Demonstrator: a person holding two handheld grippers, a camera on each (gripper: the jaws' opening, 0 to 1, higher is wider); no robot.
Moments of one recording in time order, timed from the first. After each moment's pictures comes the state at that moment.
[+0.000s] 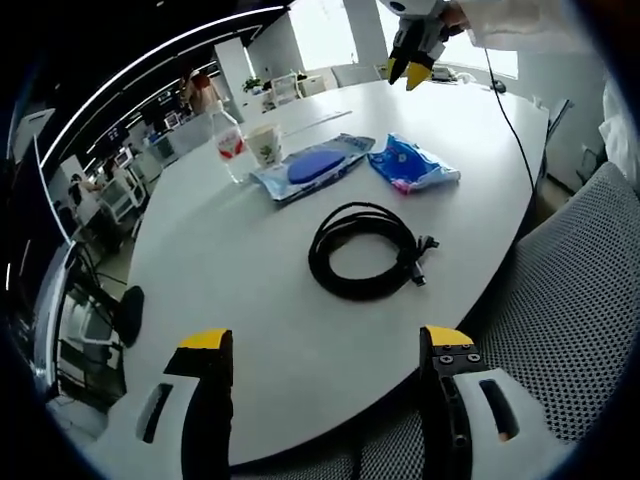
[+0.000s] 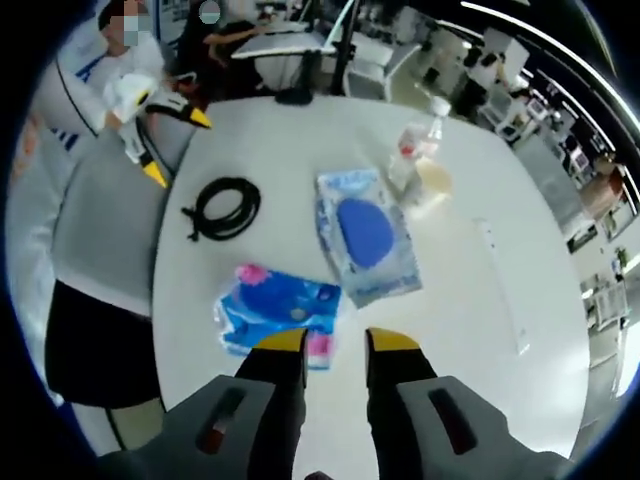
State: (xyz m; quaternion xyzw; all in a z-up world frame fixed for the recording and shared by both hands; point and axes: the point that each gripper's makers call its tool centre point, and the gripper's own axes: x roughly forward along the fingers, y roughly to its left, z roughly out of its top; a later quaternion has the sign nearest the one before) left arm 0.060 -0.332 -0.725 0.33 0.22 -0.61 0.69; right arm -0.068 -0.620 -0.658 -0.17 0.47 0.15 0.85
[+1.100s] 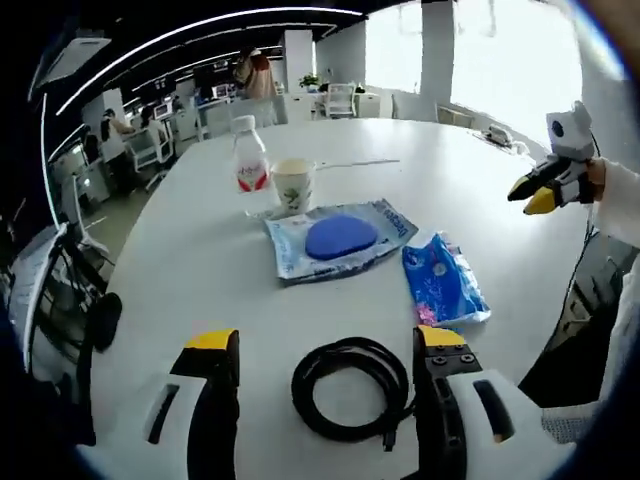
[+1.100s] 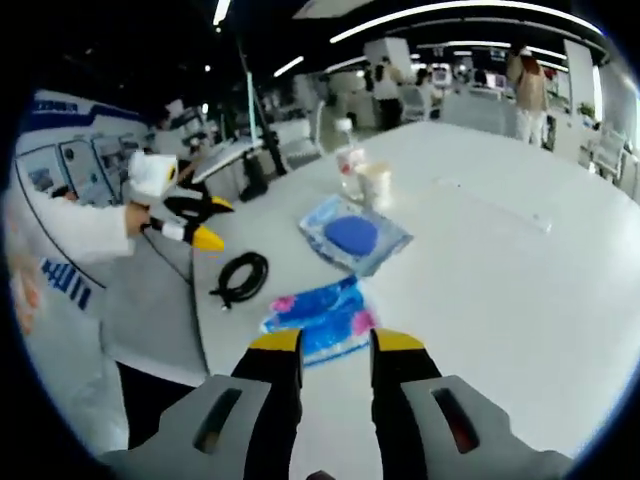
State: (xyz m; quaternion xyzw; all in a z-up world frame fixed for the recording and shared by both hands) left arm 0.075 -0.460 -0.681 0.15 0.32 -0.55 0.76; right arm -0.142 -0.621 -0.661 0.11 0.34 0.05 0.93
